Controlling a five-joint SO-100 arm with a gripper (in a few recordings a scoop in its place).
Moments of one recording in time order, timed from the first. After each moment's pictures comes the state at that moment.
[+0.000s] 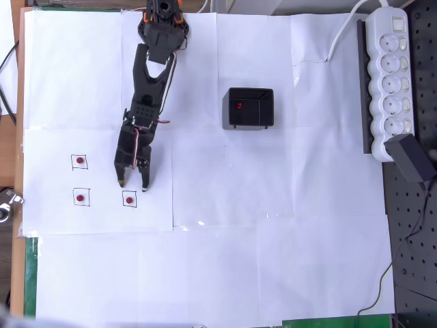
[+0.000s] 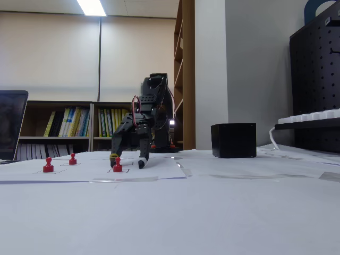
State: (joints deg) arm 13.4 117.0 73.2 -11.4 -88.2
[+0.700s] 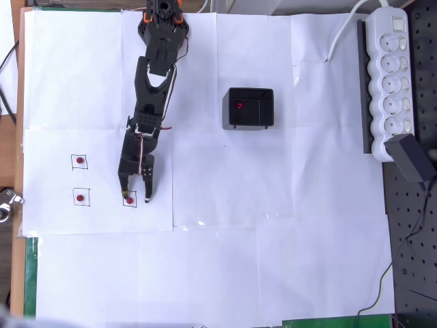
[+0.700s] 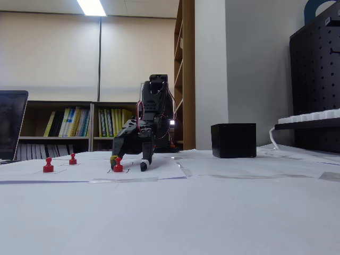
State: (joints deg) arm 12.5 125.6 78.1 -22.3 -87.4
